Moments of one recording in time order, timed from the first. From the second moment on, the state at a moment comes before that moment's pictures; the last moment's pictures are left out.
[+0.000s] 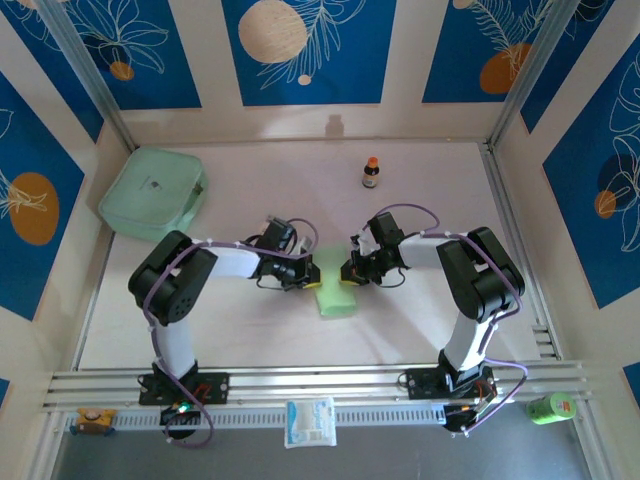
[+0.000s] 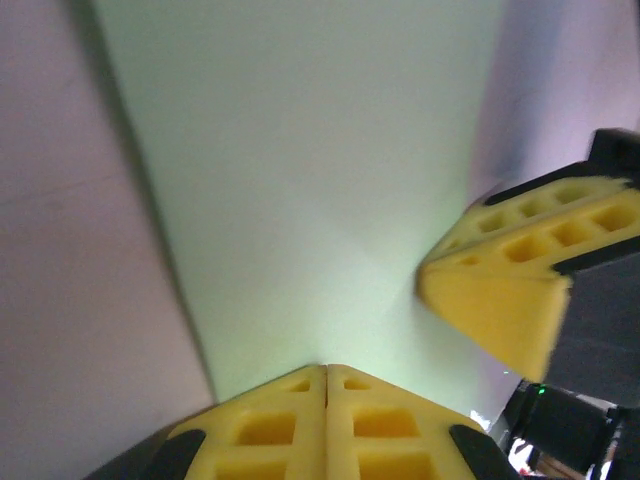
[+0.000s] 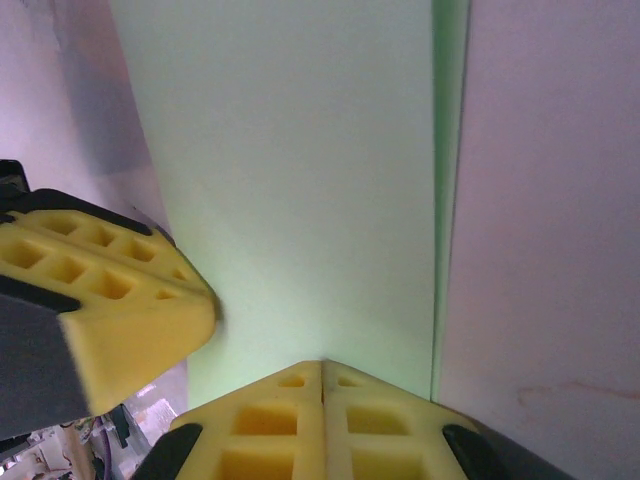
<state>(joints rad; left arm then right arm) -0.61 1.87 0.89 -0.02 0.65 -0.79 0.42 1.78 0.82 -0.23 -0.69 0.53</state>
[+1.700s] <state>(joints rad) -0.71 1.72 0.77 0.06 0.63 -0.89 0.42 1.78 0.82 -0.23 -0.68 0.53</state>
